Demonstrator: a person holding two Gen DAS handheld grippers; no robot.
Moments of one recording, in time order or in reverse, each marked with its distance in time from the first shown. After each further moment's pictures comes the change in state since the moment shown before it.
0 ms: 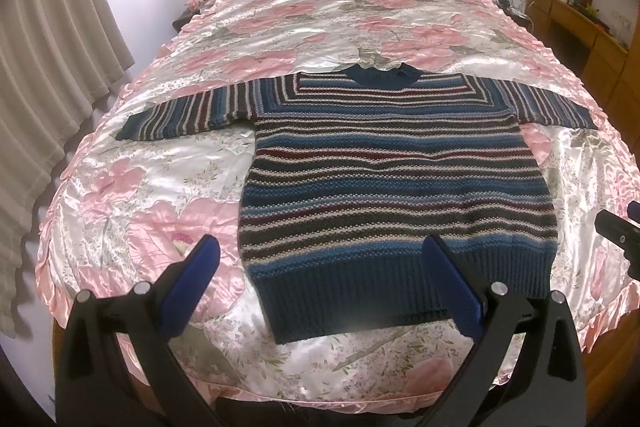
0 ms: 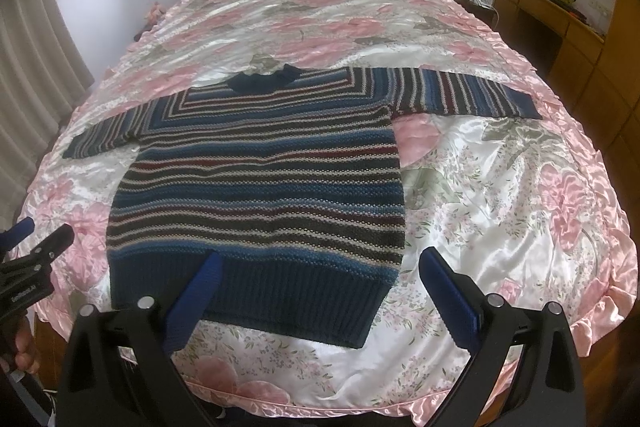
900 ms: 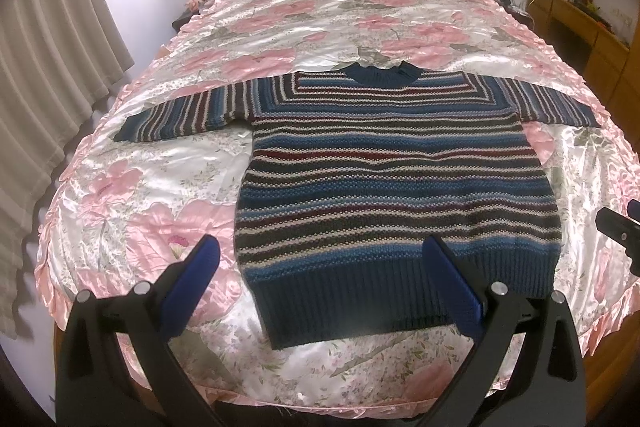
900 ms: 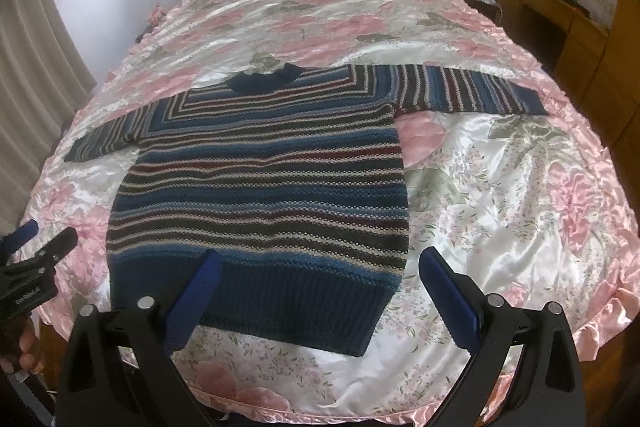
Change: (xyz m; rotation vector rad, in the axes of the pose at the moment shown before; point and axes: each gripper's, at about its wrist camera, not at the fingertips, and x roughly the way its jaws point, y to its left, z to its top) left arm 0.016 -0.005 0.010 0.013 0.011 0.012; right arm 0.015 -0.012 0.005 0.016 0.008 0.037
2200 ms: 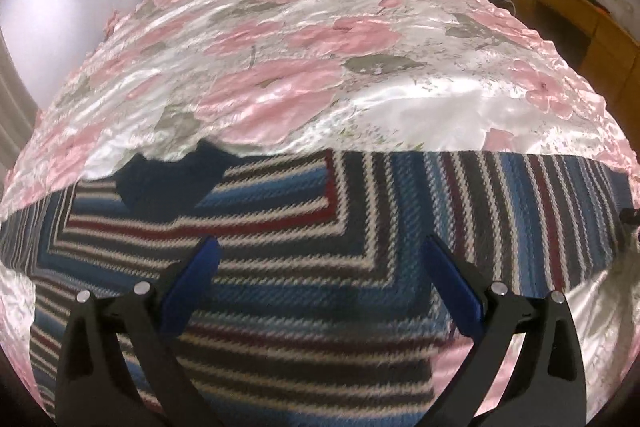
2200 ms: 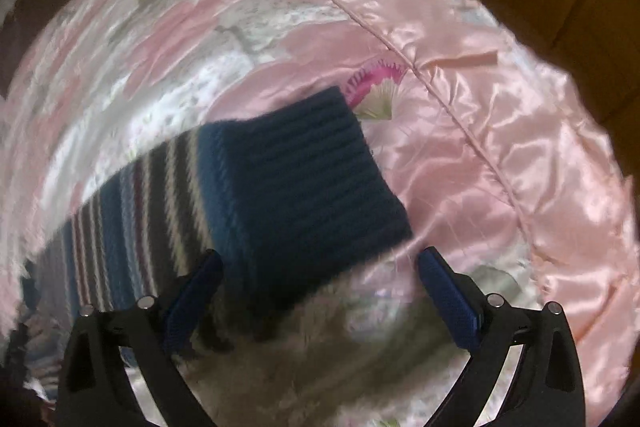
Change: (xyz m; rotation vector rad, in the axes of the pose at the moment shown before) left arm 0.267 -0.343 0.227 0.074 0.003 -0.067; right arm 0.264 -0.481 0.211 0.514 0.218 -0.186
